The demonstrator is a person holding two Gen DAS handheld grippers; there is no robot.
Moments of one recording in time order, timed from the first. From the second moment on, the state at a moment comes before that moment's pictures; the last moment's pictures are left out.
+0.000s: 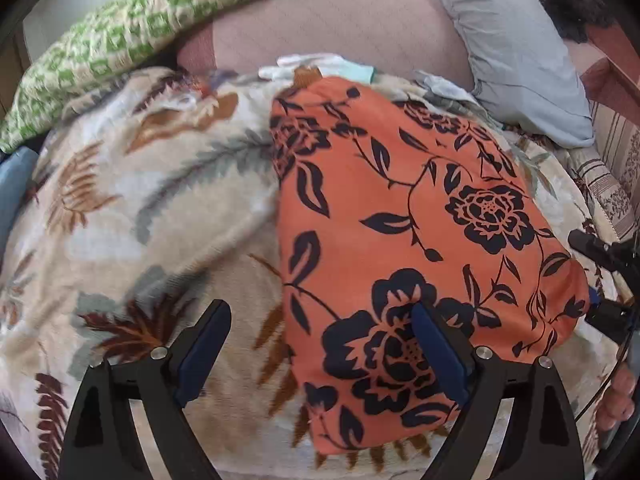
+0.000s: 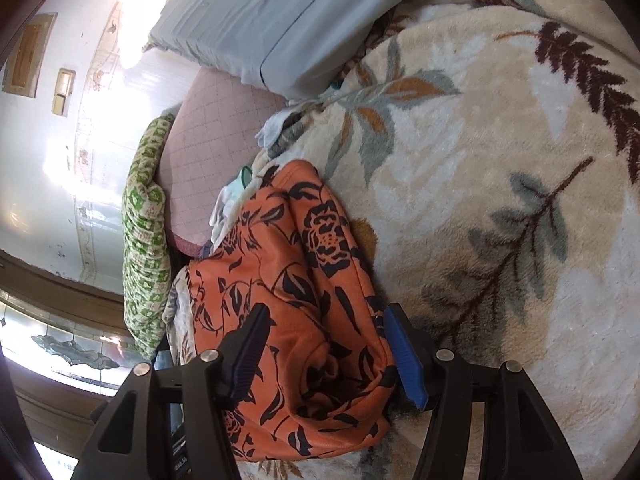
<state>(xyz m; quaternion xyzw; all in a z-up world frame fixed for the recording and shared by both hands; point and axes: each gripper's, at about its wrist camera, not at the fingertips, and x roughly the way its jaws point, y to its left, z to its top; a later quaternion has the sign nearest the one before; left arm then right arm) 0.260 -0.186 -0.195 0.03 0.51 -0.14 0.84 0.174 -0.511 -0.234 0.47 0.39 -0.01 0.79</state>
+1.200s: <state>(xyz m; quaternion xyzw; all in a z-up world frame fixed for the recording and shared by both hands) 0.238 -0.174 -0.222 0.00 0.57 -0.24 0.79 0.184 -0.495 -0.260 0.48 0.45 0.04 0.75</state>
